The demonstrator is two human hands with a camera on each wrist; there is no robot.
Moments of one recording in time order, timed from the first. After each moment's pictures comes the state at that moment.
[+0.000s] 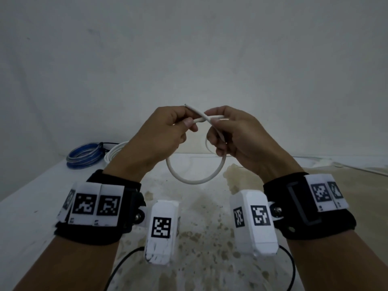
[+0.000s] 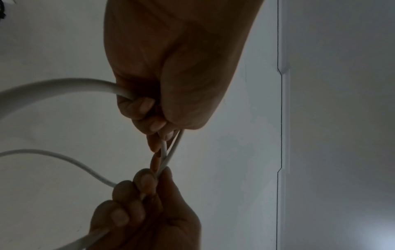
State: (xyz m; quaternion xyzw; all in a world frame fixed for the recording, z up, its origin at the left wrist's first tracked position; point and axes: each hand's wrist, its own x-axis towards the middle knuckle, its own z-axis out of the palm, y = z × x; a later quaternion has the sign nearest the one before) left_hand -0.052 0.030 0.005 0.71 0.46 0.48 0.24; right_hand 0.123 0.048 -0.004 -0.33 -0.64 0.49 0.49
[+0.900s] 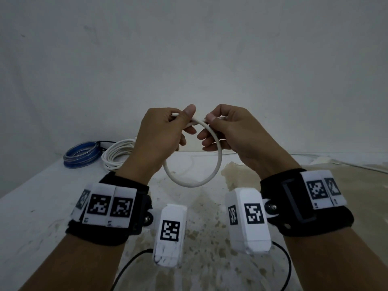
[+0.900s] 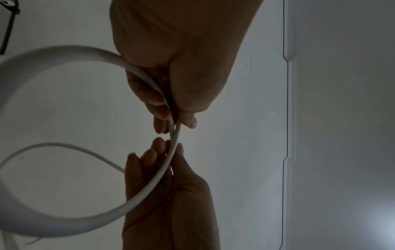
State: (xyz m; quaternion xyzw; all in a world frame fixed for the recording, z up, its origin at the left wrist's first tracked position) left_hand -0.040 0.038 -0.008 0.64 0.47 0.58 0.21; right_hand 0.123 0.049 -0.004 -0.37 -0.66 0.43 0.49
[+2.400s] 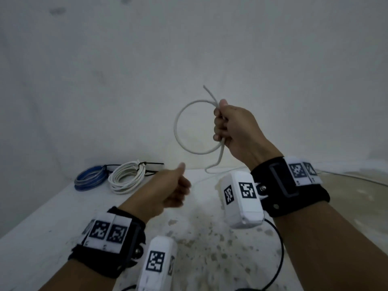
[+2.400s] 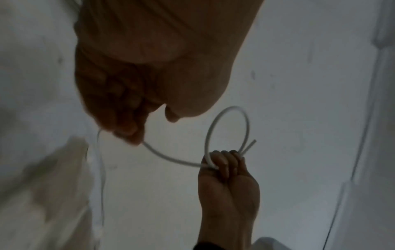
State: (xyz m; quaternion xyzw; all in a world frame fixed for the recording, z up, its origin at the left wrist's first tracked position) left_hand -0.028 0.004 -0.027 0.46 0.61 0.40 0.50; right_hand 0.141 0.038 0.048 -0.33 -0.53 0.50 0.60
